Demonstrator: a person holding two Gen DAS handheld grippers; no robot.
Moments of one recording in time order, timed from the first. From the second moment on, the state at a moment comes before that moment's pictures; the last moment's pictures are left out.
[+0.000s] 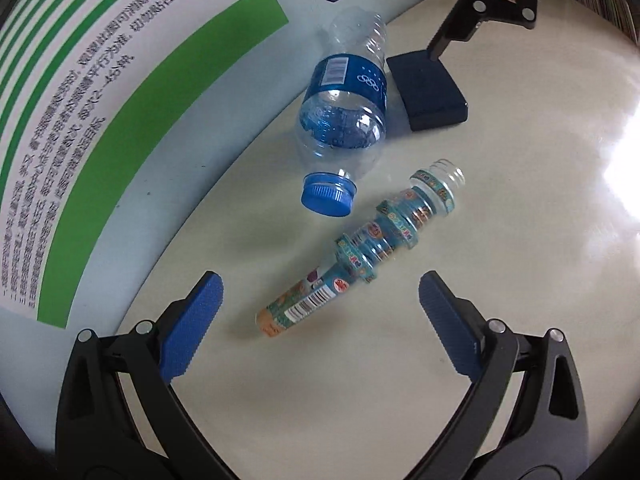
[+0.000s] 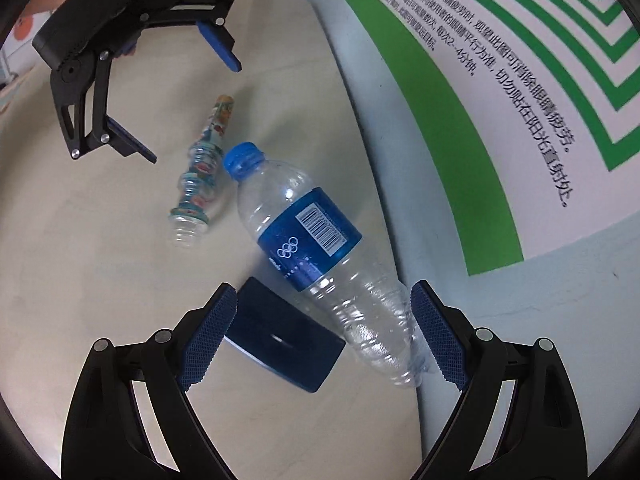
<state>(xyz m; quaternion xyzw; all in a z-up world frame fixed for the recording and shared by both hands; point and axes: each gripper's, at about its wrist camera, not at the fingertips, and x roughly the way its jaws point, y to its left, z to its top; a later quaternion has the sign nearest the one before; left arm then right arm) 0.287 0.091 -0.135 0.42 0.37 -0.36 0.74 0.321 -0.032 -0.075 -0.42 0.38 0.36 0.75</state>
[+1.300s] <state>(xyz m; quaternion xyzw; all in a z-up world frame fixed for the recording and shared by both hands) 0.246 0.089 -0.071 0.31 0.40 -0.36 0.78 0.277 -0.050 0.009 -0.37 0.33 0.35 0.80</state>
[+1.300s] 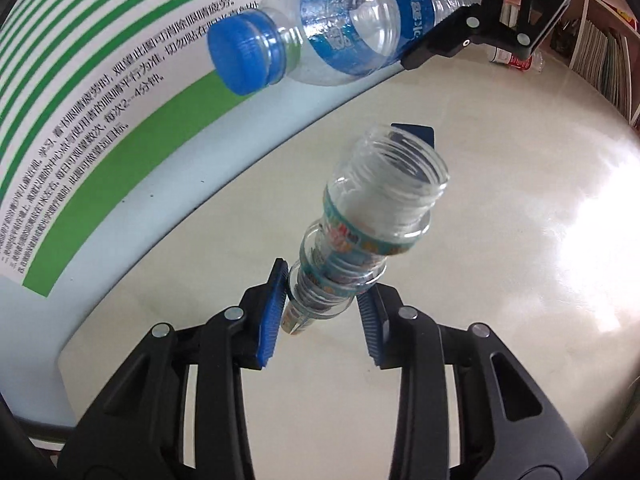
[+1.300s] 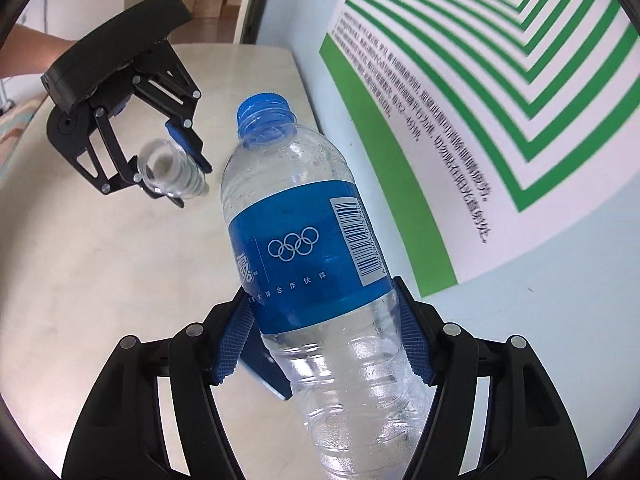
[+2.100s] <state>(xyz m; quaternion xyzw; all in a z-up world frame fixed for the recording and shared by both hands) 0.054 0.219 0.024 0.26 0.41 -0.13 0.87 0.130 0.049 0.047 -0.34 0.24 0.48 0.77</state>
